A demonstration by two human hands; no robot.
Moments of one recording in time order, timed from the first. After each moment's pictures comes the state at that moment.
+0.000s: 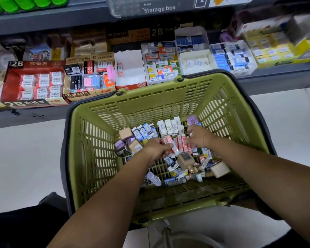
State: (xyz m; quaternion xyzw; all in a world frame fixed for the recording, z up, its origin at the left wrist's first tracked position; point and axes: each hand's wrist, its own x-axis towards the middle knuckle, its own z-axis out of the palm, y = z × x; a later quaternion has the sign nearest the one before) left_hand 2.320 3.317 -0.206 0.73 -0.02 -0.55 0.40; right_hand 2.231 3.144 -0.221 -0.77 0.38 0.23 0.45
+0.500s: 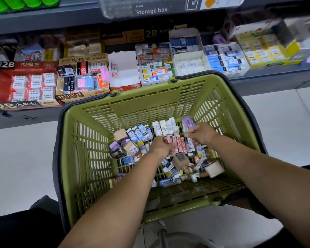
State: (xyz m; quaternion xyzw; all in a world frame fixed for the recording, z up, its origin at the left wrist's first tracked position) left_hand 2.299 3.284 -0.218 0.78 -0.04 -0.50 0.37; right_hand 2.221 3.133 -0.205 -0.66 0.50 0.15 0.55
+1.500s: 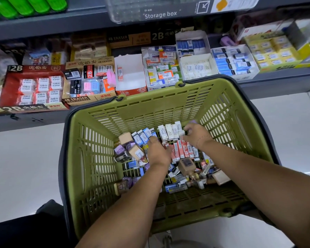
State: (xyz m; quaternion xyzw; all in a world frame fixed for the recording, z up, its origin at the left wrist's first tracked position) left_hand 2.294 3.294 -0.215 0.89 -0.05 -0.33 0.31; right_hand 2.249 3.149 -0.225 -0.81 0.42 0.14 0.38
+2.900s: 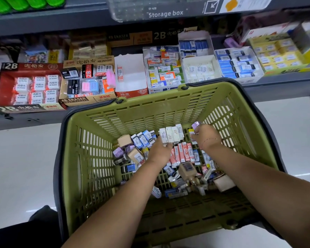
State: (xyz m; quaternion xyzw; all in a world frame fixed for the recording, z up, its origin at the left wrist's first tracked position) left_hand 2.316 3.291 -0.202 0.83 -0.09 -0.46 0.30; right_hand 2.247 3.125 -0.234 -0.84 0.45 0.17 0.27
